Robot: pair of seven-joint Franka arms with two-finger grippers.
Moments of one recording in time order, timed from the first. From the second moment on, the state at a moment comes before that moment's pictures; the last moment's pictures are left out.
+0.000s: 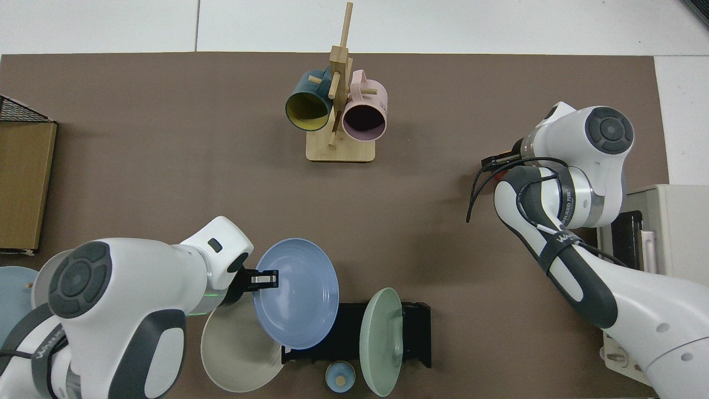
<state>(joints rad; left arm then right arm) -0.25 -0.26 -0.14 -2.30 -0.38 2.08 -0.20 0.20 0.42 -0.14 -1.83 0.09 2.37 -0.13</state>
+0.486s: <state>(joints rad) -0.11 -0.08 -0.14 -2.22 -0.60 2.21 0.12 0.19 0.38 -0.14 -1.77 0.09 2.32 -0.14</state>
